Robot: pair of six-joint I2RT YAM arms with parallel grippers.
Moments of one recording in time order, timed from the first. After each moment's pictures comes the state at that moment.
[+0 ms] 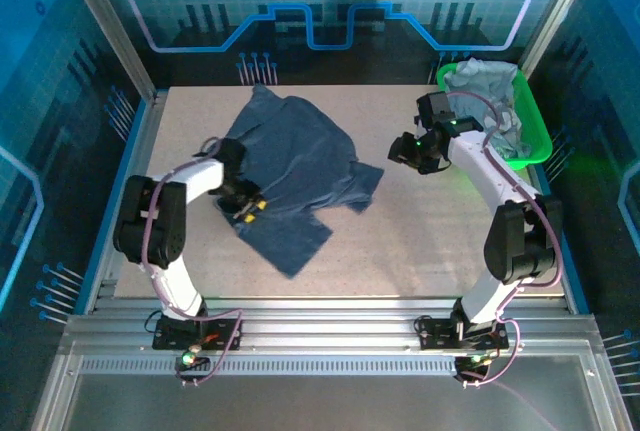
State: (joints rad) left arm -0.06 1.80 1.08 -0.73 0.26 -0.97; right arm 0.20 1.68 1.42 -0.86 -0.18 0.55
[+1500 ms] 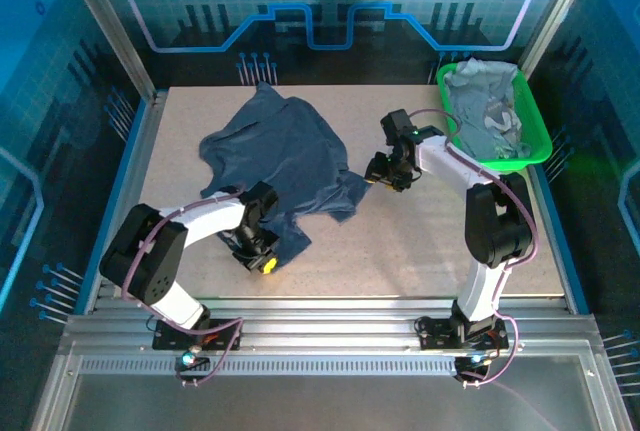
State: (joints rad) left arm -0.43 1.57 0.81 -0.89 0.28 -1.33; right arm 0.35 1.83 1.39 -0.82 -0.17 0.66
